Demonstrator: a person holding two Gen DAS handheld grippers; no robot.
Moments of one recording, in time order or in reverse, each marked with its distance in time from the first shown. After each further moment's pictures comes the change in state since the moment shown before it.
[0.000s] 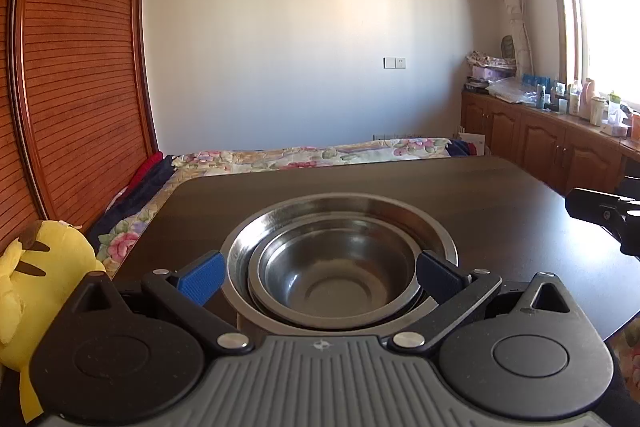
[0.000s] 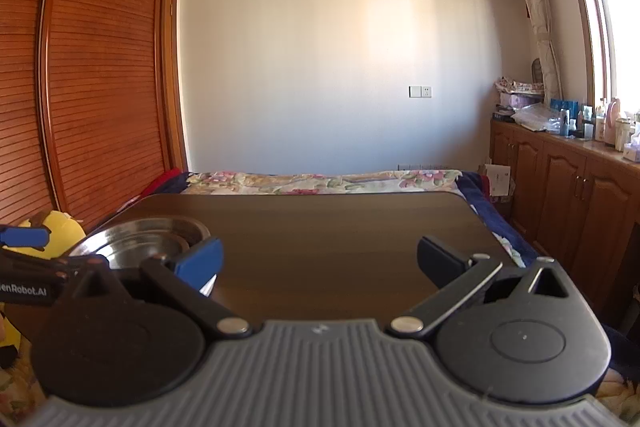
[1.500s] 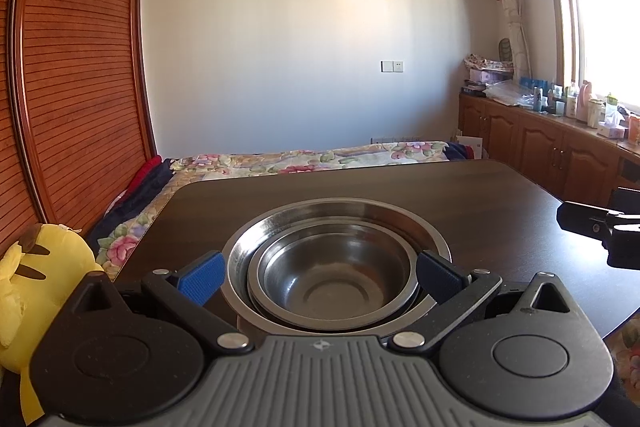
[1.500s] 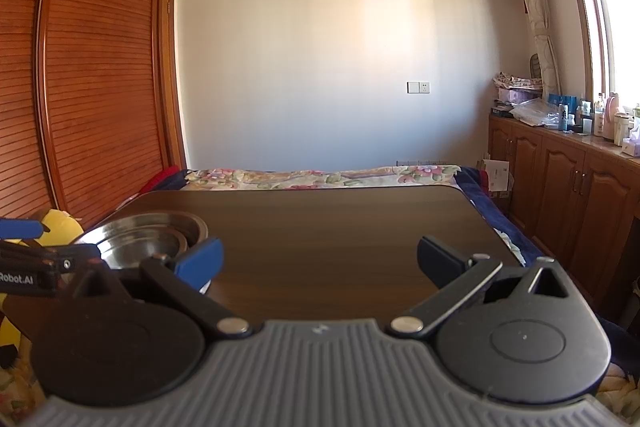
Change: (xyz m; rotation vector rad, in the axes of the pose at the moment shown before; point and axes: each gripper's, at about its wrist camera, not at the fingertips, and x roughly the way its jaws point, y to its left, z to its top) left arm -0.007 0.000 0.004 0.002 -0.013 -0.007; right arm 0.001 -0.001 -0.001 0.007 0.009 -0.004
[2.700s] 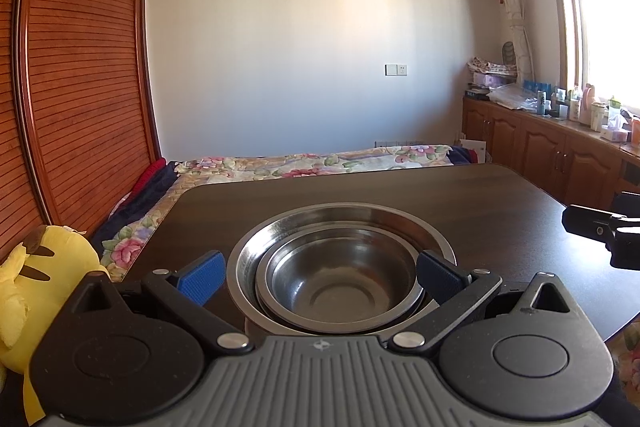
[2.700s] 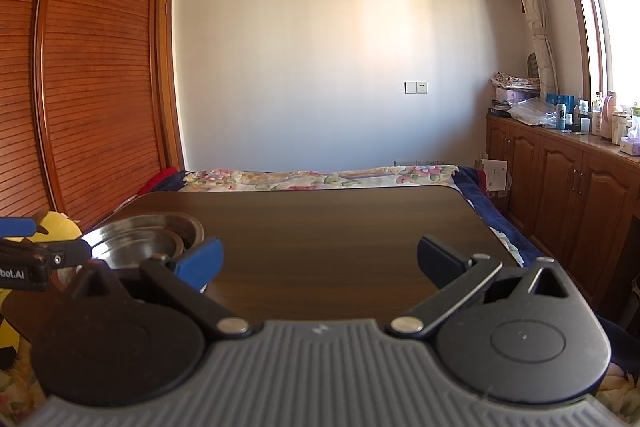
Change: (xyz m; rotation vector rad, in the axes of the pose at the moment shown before) left arm -0.004 0.002 0.000 -0.004 -0.010 0.011; right arm 0.001 -0.005 -0.001 0.003 -0.004 -0.004
